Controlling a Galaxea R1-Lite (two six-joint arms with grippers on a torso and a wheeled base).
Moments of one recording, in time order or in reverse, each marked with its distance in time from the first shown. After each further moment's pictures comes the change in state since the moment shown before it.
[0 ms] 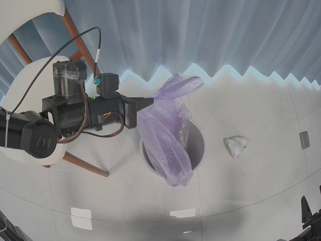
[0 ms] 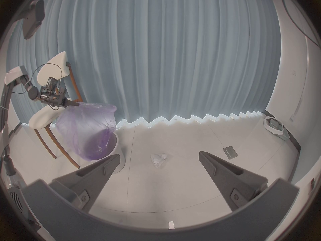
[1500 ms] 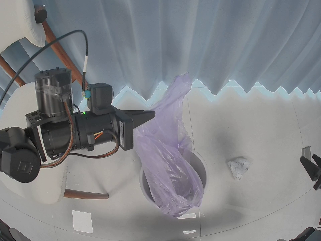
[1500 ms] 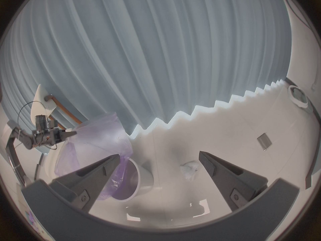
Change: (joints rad) left arm -0.087 -0.137 0.168 -0.034 0.051 -0.021; right arm 0.101 0.614 -0.264 -0.187 0.078 0.257
